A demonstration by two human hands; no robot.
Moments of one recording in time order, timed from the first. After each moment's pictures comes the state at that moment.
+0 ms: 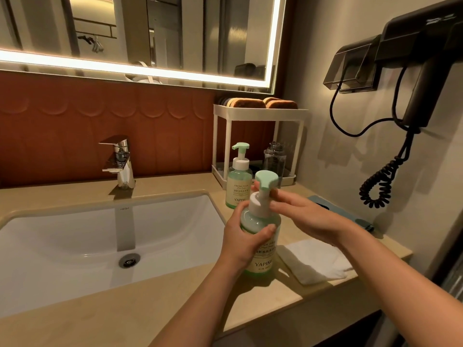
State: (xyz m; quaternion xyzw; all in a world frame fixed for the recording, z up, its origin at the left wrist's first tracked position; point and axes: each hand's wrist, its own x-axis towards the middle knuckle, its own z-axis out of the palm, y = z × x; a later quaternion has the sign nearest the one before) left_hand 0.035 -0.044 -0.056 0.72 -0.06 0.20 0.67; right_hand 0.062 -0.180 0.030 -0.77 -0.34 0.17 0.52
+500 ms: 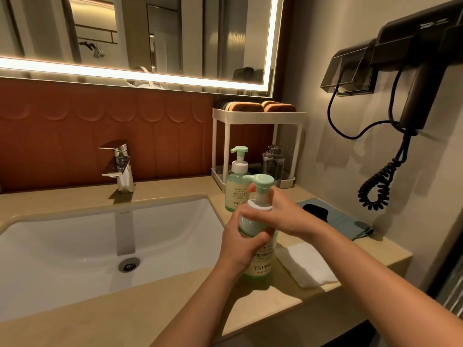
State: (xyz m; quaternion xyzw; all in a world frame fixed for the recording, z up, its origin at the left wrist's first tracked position) left_hand 0.037 -0.044 -0.057 0.72 -0.06 0.20 0.66; right_hand 0.069 -0.154 0.027 -0.82 -0.31 0.09 0.48
